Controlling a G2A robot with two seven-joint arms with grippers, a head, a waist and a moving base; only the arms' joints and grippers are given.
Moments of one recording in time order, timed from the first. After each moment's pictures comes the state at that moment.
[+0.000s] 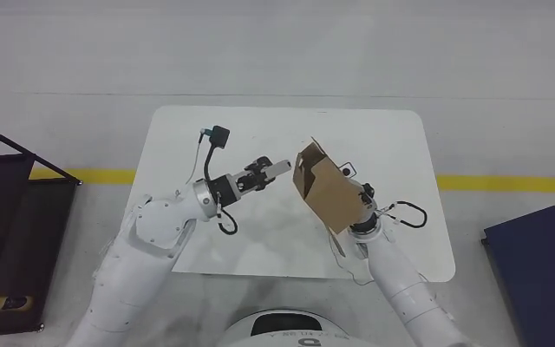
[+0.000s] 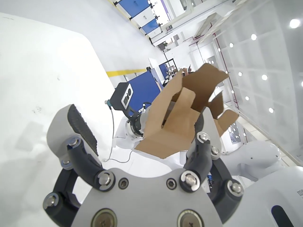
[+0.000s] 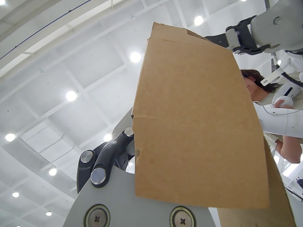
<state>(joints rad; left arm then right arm) 1.44 -1.12 -1.27 -1.98 -0.05 -0.11 -0.68 -1.39 -1.35 1.13 -1.28 1.51 0.03 1.49</state>
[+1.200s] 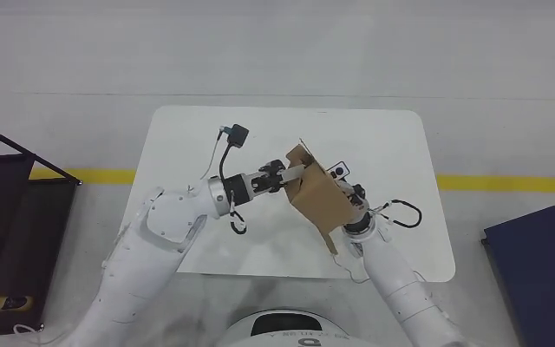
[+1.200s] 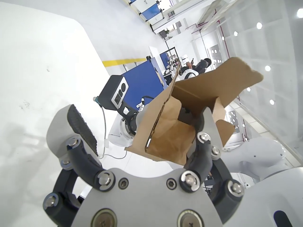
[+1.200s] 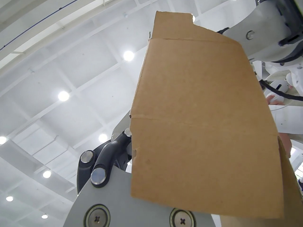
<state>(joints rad) 1.35 -1.12 -1.19 -1.94 -0.03 -0.06 -0.75 -1.38 -1.37 1.13 -1.29 1.41 0.00 1.48</state>
